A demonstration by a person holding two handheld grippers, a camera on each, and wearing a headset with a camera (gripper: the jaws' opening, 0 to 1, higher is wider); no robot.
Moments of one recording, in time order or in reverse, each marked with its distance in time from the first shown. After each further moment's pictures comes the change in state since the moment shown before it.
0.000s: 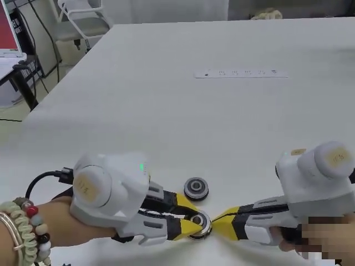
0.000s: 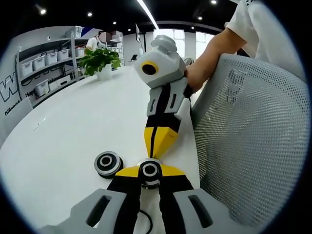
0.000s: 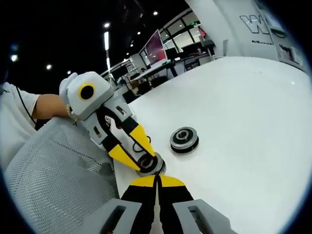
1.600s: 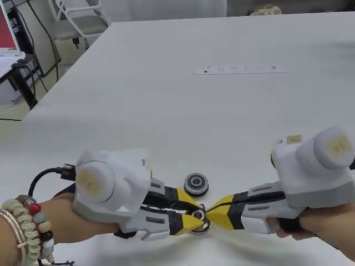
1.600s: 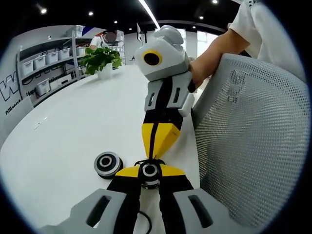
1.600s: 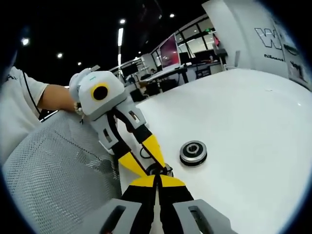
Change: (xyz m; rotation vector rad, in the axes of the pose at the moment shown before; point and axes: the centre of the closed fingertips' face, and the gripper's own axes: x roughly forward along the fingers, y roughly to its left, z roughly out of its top) left arm 0.002 0.000 0.001 -0.005 0.009 0.009; right arm 0.002 0.013 0.014 -0.116 -0.012 0.032
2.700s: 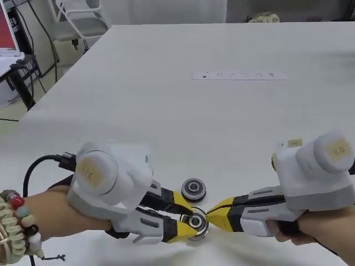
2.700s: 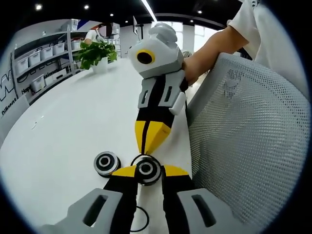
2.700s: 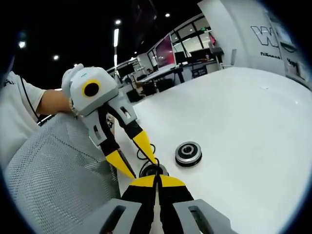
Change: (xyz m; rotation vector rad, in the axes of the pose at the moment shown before) left arm -0.016 -0.005 0.010 0.004 0.061 -0.048; right arm -0.006 -0.004 0.006 0.011 0.003 -0.029
